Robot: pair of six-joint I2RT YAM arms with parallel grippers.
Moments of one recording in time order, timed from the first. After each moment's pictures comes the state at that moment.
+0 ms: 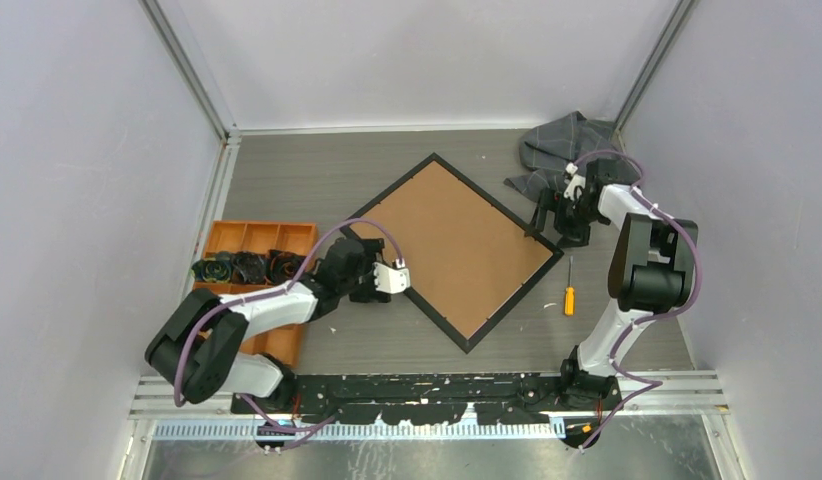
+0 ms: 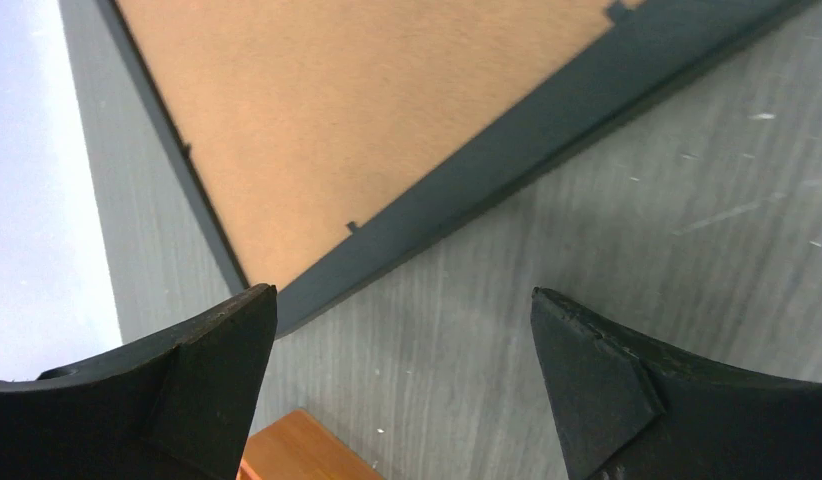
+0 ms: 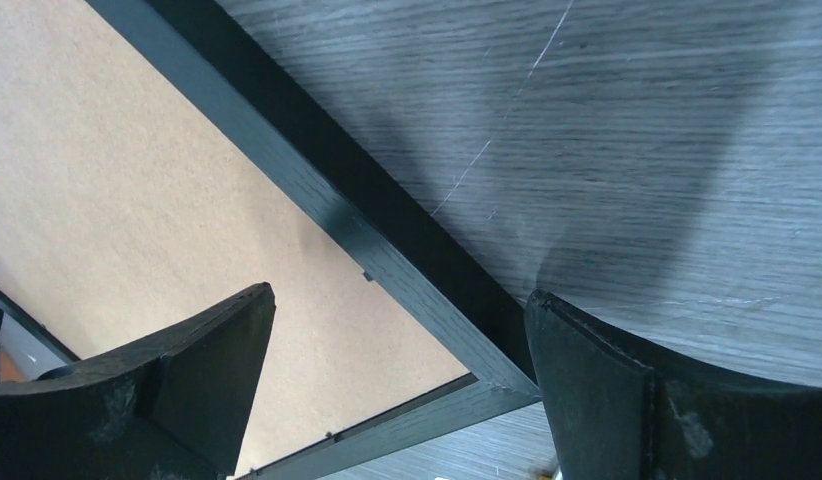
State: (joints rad) left arm -0.62 1.34 0.49 0.17 0.06 1.01; right arm -0.18 1.82 1.20 -0.62 -0.40 0.07
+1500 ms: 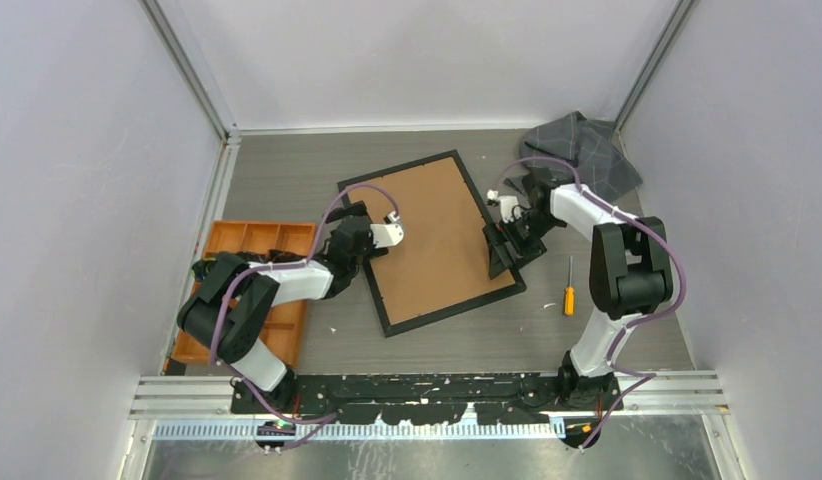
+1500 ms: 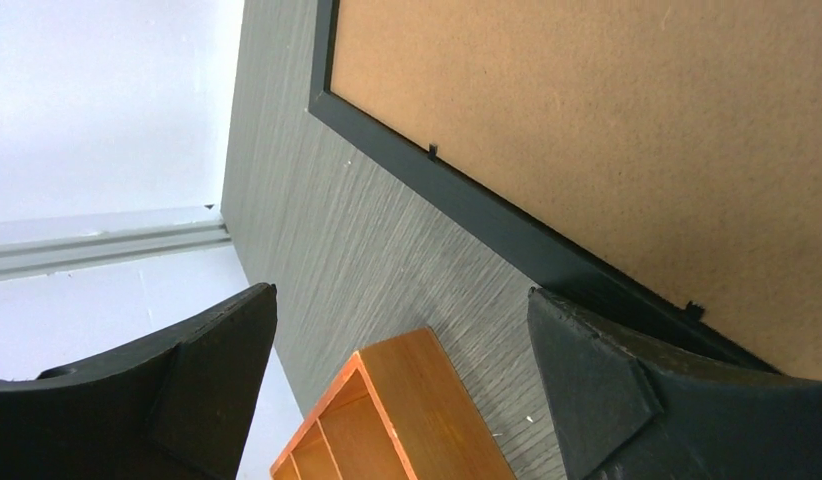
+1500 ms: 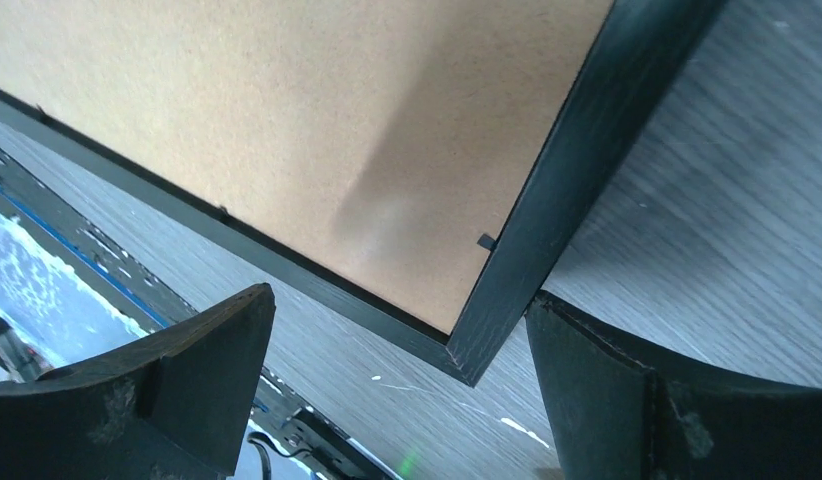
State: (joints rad) left arm -0.58 1.59 0.64 0.42 -0.42 0.89; right arm 0.15 1.80 1.21 -0.93 -0.51 -0.34
